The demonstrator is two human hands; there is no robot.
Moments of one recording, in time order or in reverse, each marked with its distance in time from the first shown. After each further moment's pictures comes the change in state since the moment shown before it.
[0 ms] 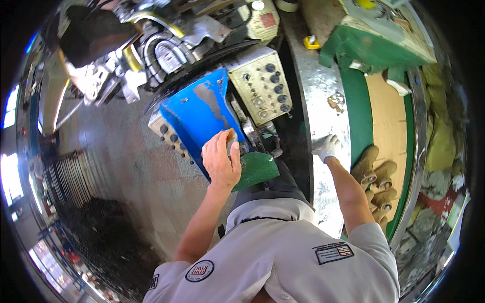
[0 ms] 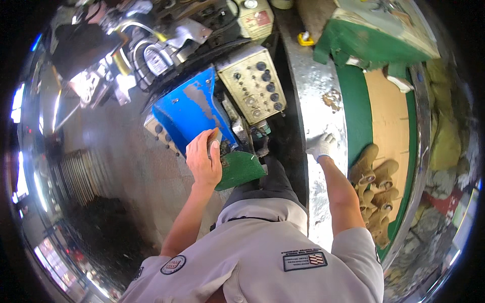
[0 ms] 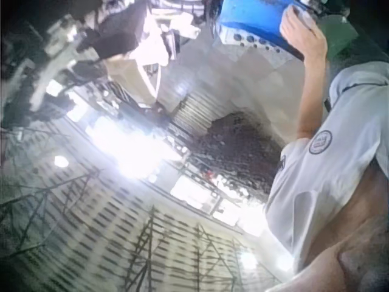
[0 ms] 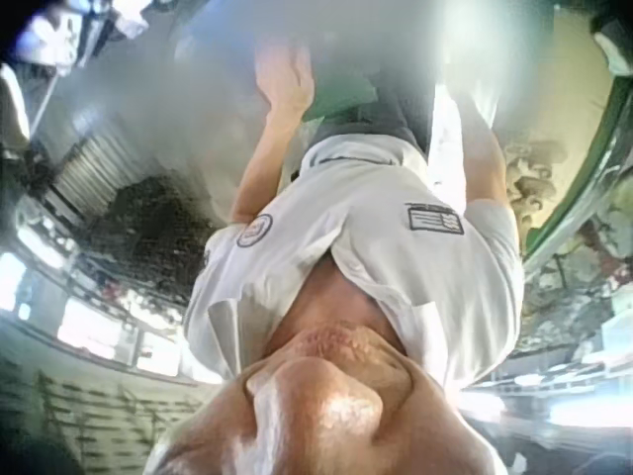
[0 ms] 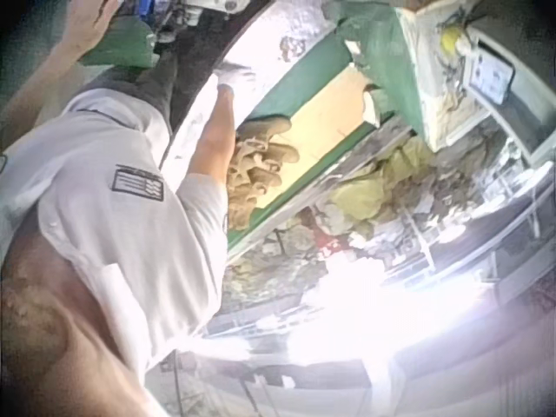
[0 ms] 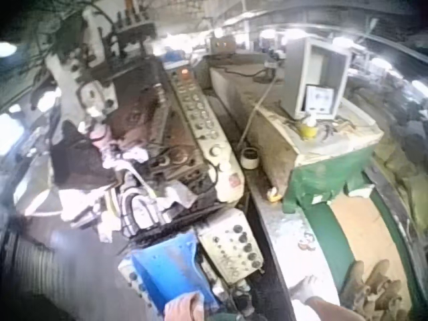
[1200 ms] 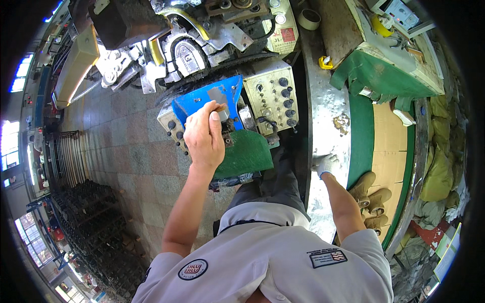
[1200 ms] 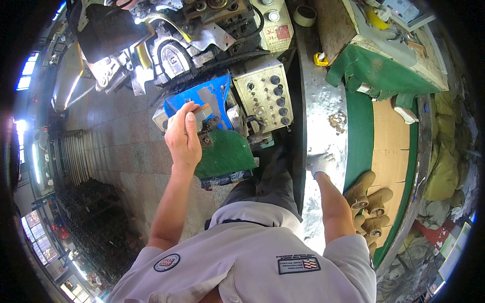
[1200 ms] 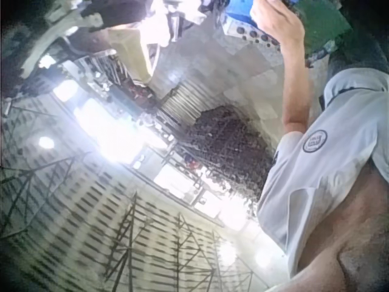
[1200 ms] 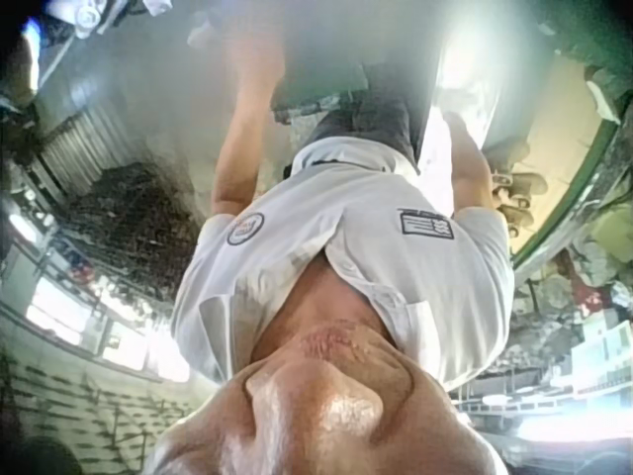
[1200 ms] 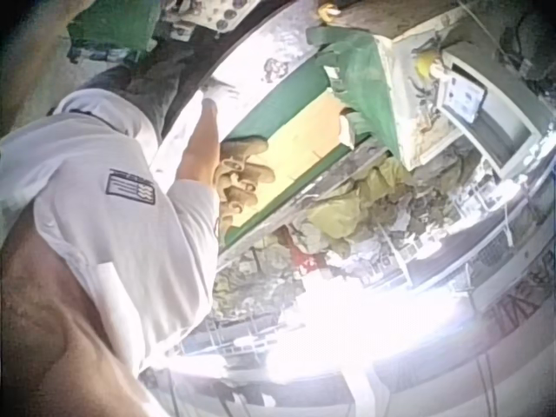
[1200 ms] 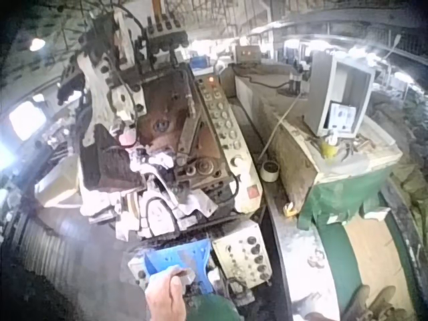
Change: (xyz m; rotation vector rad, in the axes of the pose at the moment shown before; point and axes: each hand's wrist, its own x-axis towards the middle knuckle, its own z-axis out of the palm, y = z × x) left_hand 0.088 -0.003 -0.044 -0.062 0.207 0.022; right_hand 0.031 -0.004 0.036 -0.265 0.039 0.003
